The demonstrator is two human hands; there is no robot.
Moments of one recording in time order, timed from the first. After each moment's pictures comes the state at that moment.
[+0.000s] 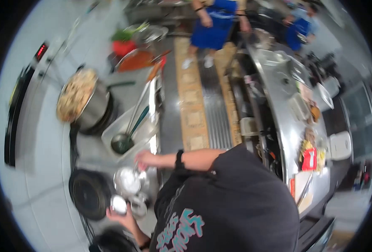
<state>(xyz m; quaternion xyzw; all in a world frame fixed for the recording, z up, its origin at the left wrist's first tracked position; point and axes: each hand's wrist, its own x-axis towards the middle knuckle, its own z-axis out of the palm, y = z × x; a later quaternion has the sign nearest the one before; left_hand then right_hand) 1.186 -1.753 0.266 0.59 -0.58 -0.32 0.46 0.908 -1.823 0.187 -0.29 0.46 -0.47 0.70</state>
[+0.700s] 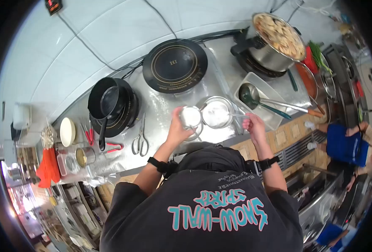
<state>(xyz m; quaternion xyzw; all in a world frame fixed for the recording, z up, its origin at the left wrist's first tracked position) 1.197 -1.735 0.258 0.67 -0.56 -0.24 0.42 0.906 -1.846 0.245 -0.30 0.54 -0.38 0.69</state>
